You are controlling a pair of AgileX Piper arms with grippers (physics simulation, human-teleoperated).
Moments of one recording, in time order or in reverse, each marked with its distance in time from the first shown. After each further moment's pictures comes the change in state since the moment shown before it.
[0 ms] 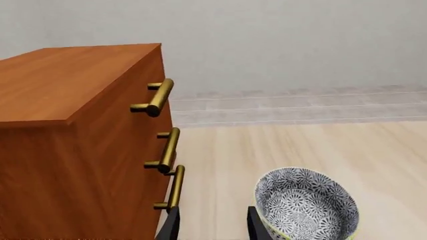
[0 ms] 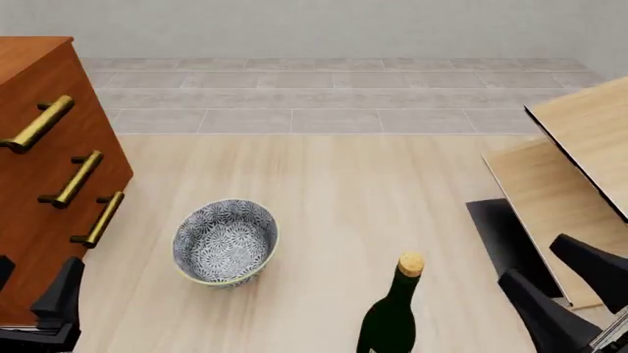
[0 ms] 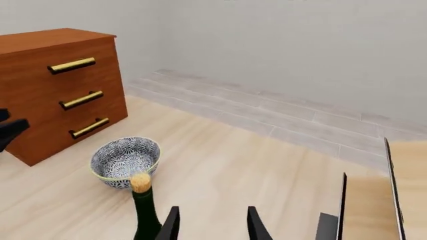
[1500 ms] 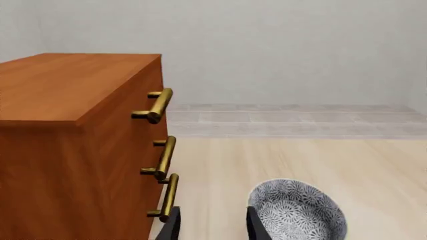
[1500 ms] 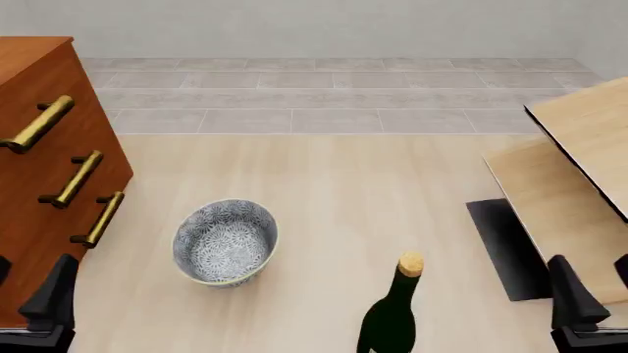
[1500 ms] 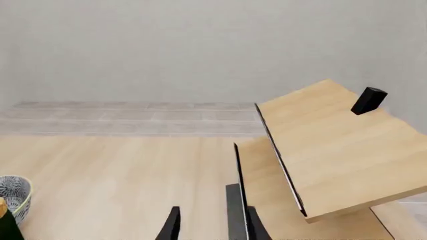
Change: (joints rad) left arm -0.014 -0.051 -0.002 -0.002 -0.052; right arm -0.513 -0.097 0.223 -0.197 0.022
